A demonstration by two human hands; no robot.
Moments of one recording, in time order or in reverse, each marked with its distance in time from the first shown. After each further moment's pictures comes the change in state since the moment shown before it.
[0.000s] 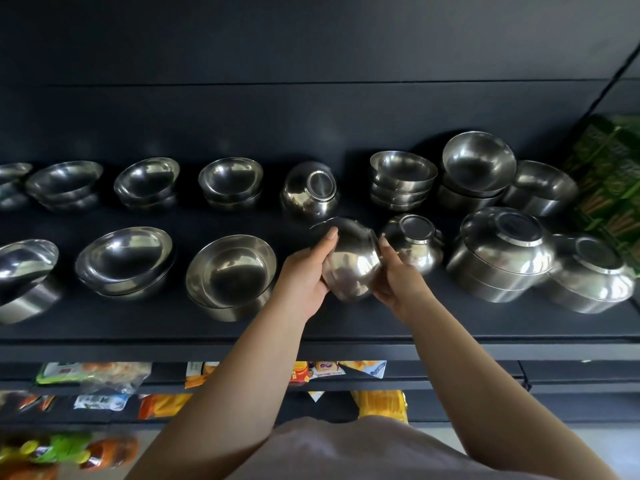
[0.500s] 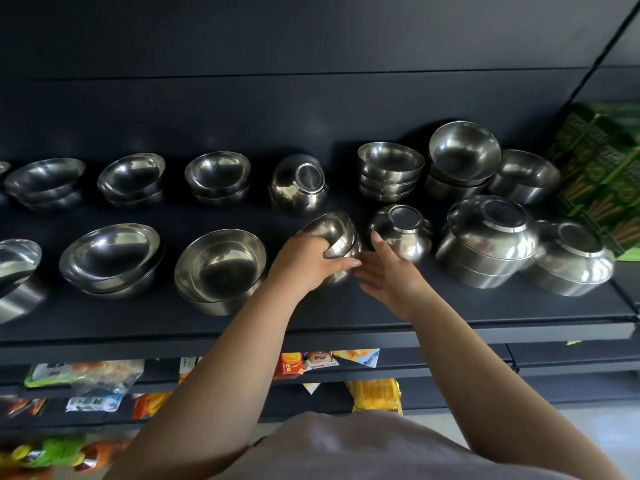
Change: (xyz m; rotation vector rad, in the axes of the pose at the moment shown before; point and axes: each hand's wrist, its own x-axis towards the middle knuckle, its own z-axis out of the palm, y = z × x) left_hand 0.000 0.010 0.003 1.528 -0.037 0.467; right_hand -0.023 -0.002 -0.008 -0.040 -0.161 -0.019
